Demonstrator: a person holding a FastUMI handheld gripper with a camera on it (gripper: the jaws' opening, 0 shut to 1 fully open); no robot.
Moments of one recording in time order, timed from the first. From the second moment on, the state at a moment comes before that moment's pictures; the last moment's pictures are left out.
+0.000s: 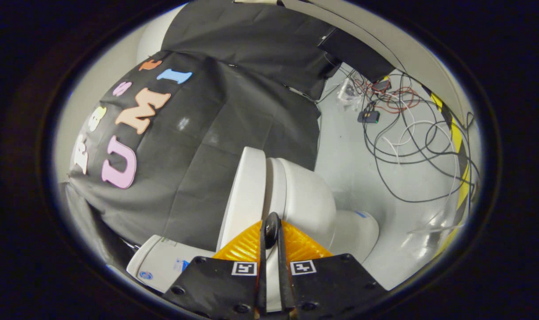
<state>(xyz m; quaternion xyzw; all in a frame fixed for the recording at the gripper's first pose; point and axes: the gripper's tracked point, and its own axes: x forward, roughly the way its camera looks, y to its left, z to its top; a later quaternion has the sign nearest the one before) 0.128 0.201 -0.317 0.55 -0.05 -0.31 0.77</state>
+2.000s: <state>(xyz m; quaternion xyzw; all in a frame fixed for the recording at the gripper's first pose) 0.185 0.293 -0.098 0.23 -0.05 -0.21 0.95</state>
